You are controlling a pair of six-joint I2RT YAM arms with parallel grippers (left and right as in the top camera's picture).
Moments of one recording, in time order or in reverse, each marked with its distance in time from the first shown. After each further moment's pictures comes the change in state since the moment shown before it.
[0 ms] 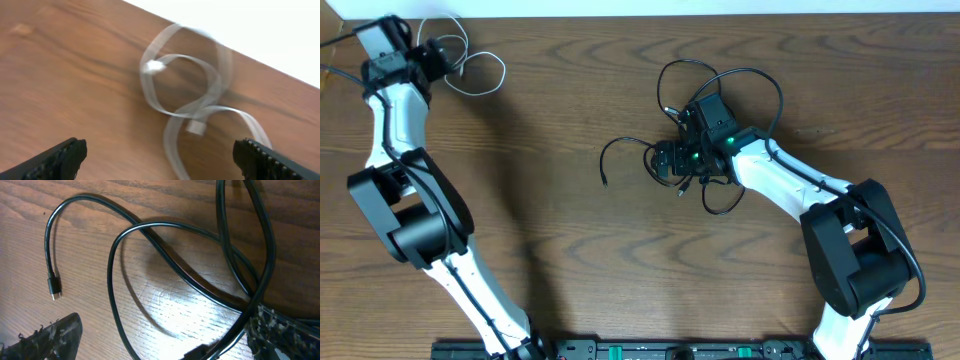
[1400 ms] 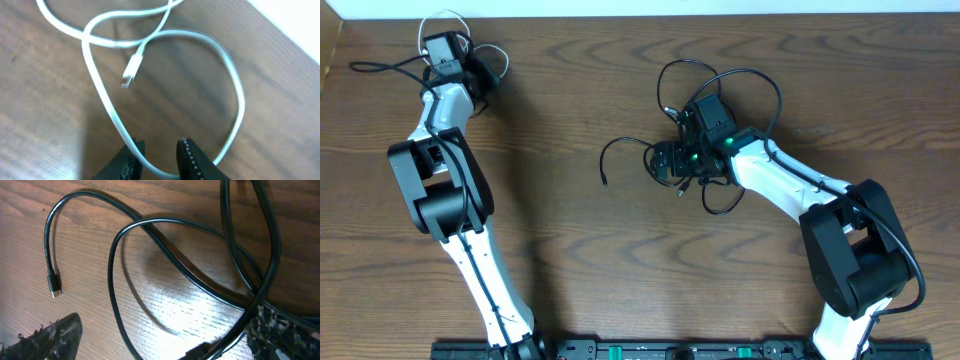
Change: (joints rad) left arm -0.113 0.183 -0.001 0.064 0.037 -0.303; right arm 0.005 0.000 0.000 -0.006 -0.001 0.000
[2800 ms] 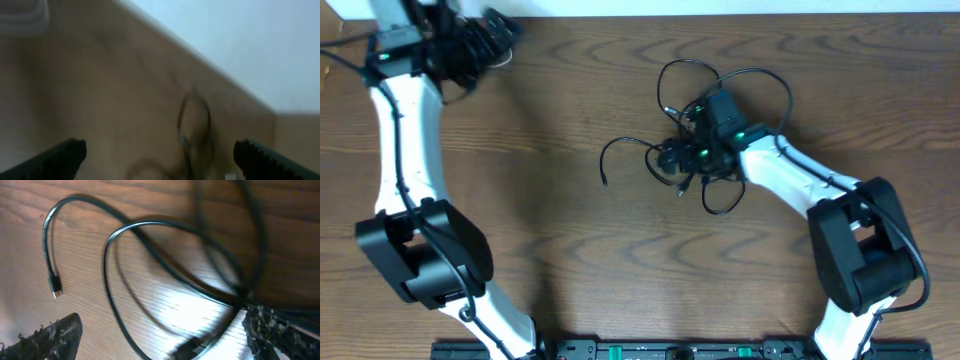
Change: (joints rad) left arm -0.043 -0.482 -0.016 -0.546 0.575 0.010; right arm -0.072 -0.002 0.000 -0.037 -0.072 0.011
